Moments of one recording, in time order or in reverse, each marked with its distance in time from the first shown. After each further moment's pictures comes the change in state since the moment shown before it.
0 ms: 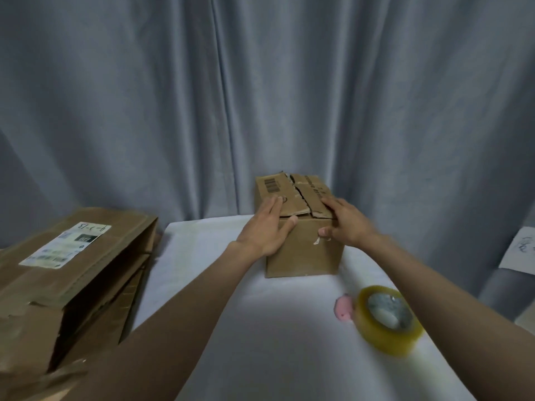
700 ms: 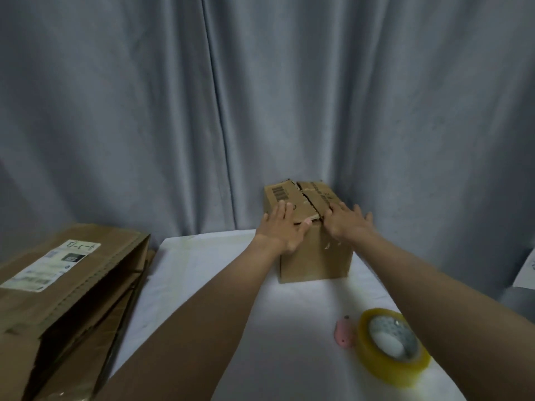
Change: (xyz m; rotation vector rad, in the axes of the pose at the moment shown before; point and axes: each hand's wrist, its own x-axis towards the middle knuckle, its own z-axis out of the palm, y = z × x) left_hand 0.055 0.030 0.012 0.207 -0.192 -0.142; right_hand 0.038 -0.013 -0.013 -0.091 0.011 0.305
